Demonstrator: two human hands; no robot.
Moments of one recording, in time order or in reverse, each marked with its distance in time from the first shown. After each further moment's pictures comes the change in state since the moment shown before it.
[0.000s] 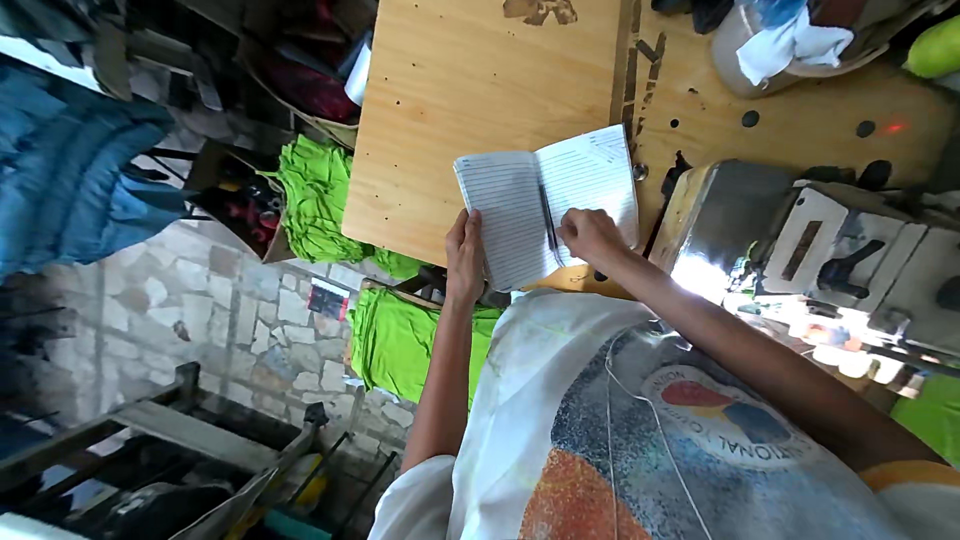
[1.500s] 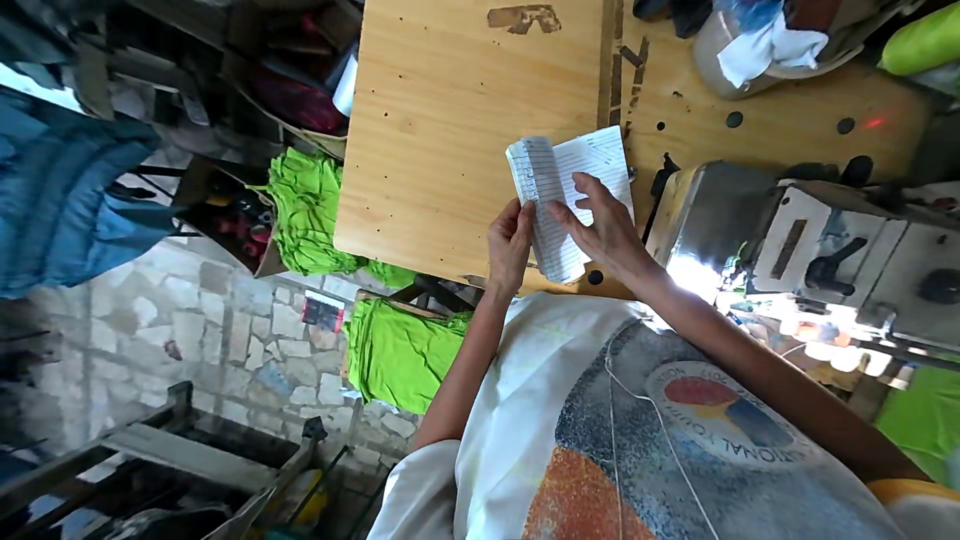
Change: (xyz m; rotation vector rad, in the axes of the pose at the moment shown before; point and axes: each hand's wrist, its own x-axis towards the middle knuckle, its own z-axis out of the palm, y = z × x) left_hand 0.010 -0.006 0.065 -0.074 -0.173 0.126; right_hand -0.036 -0.006 -0.018 0.276 0.385 -0.197
